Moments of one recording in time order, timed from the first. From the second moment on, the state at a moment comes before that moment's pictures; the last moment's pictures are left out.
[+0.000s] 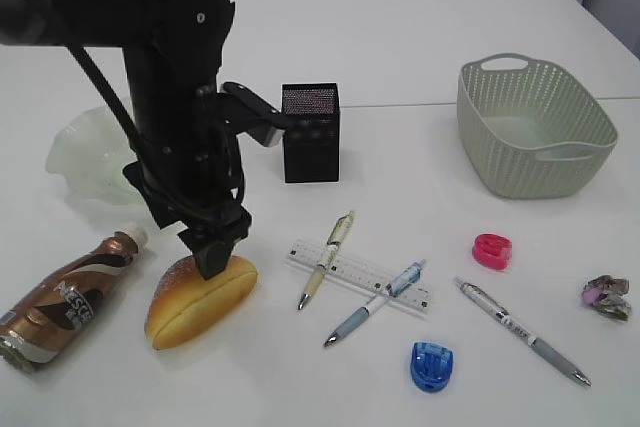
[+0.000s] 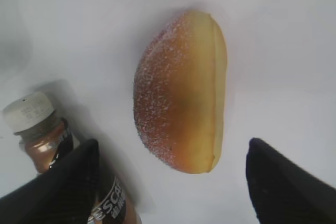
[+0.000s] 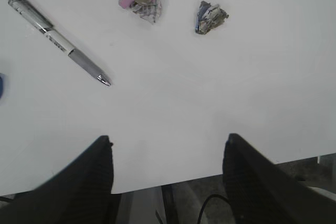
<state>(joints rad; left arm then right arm) -0.64 1.98 -1.51 0.11 1.22 0.10 -0.02 1.11 -0.91 -0.07 1.22 0.17</state>
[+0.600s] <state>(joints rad) -0.64 2.05 -1.51 0.09 1.21 0.10 -0.02 1.11 -0.91 -0.07 1.22 0.17</state>
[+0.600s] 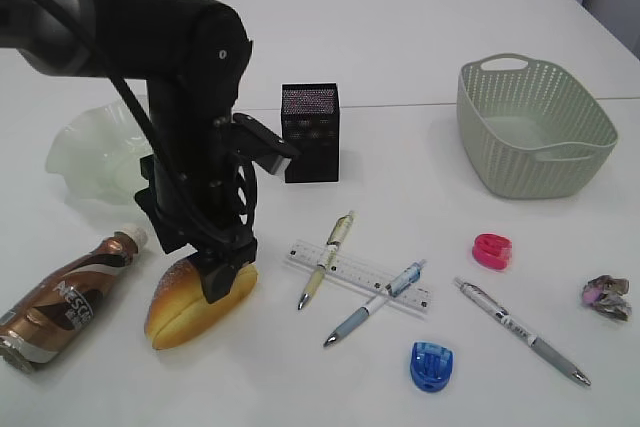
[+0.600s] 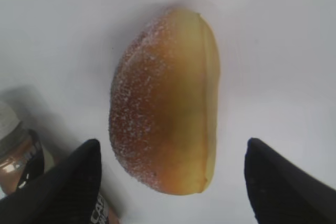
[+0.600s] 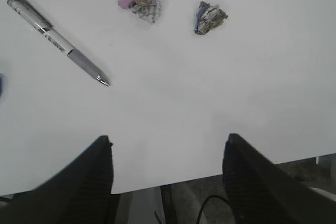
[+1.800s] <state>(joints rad) -0.64 2.17 -1.51 0.12 1.17 0.07 -0.02 1.11 -0.91 -0.11 1.22 0.17</state>
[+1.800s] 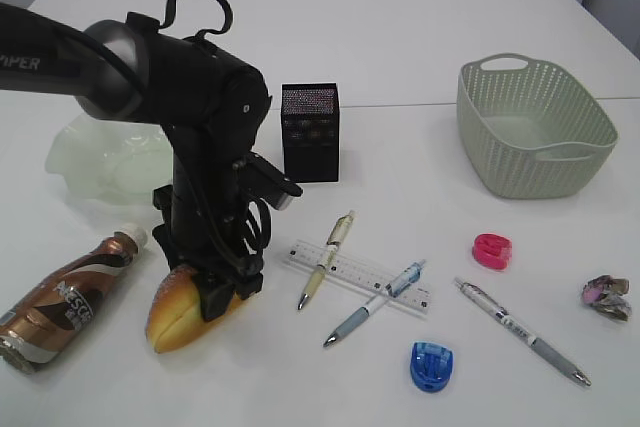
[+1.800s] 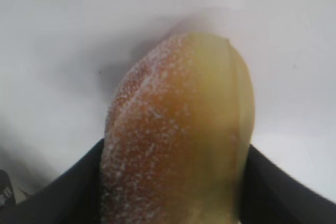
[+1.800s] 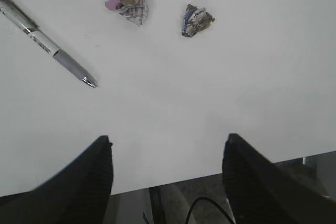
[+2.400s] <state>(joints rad) -0.64 2.12 -1.52 0.00 1.19 0.07 -0.02 1.11 -0.91 -0.11 1.22 0.17</state>
